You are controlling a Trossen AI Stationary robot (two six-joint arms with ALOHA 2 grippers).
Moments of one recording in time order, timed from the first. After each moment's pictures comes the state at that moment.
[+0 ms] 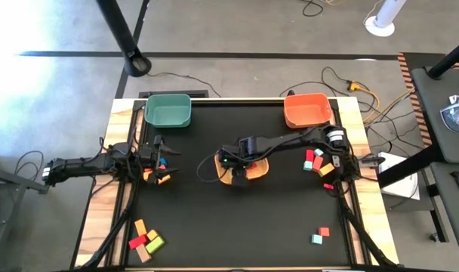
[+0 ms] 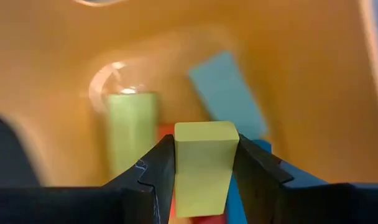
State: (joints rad) left arm 0.09 0.06 0.01 0.08 0.12 -0.04; right arm -0.04 2.09 1.61 -0.78 0.02 0.01
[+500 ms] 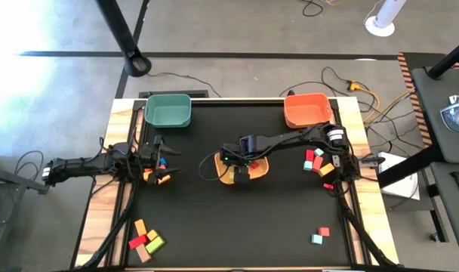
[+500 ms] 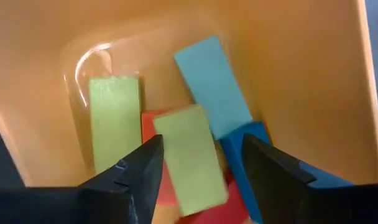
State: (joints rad) left arm 0.09 0.06 0.01 0.08 0.12 -0.04; right arm -0.04 2.09 1.60 -0.80 0.11 -0.02
